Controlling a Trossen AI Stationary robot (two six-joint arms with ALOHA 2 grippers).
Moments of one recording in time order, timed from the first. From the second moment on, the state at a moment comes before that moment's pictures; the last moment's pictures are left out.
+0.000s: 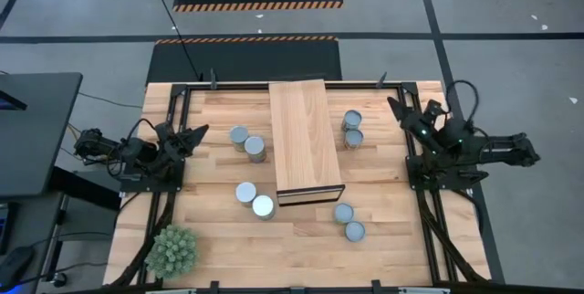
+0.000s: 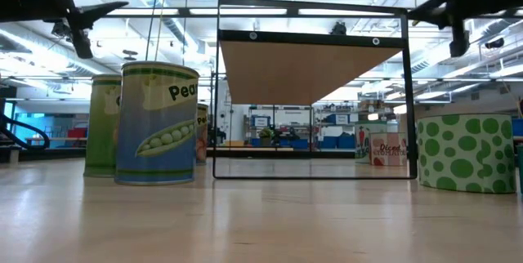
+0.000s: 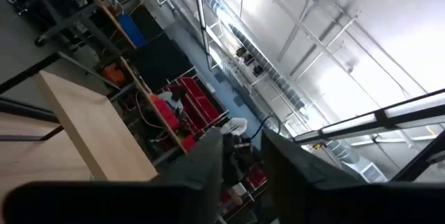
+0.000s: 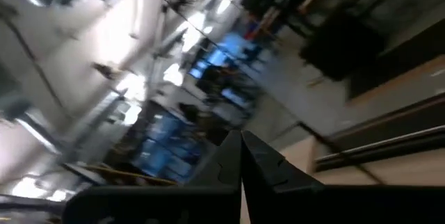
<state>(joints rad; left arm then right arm) -0.34 0.01 0.01 0.54 -0.81 -0.66 0.00 0.22 0.29 0.16 0.84 0.78</state>
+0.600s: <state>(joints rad) -0.34 0.08 0.34 -0.06 -0.83 -0.64 -0.19 0.53 0.58 -0.31 0.47 0.79</state>
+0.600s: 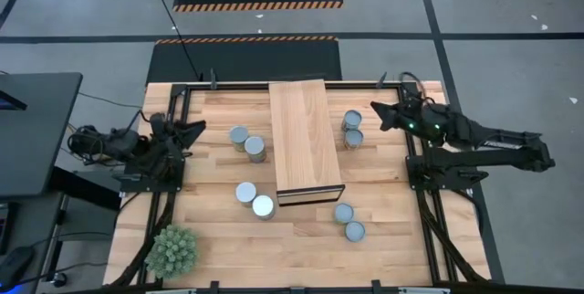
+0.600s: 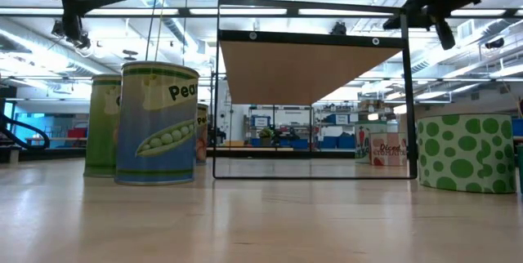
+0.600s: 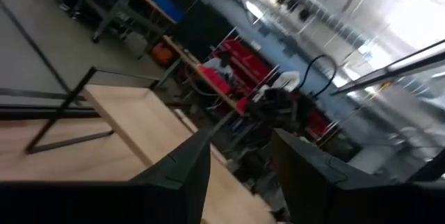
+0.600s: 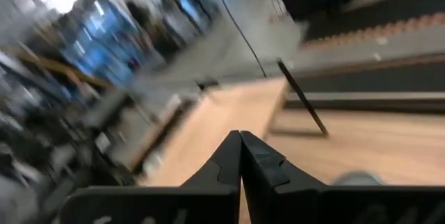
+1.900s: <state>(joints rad) -0.34 0.24 0.37 -0.07 -0.87 -0.63 -0.61 1.34 1.02 -0.79 0.02 0.05</state>
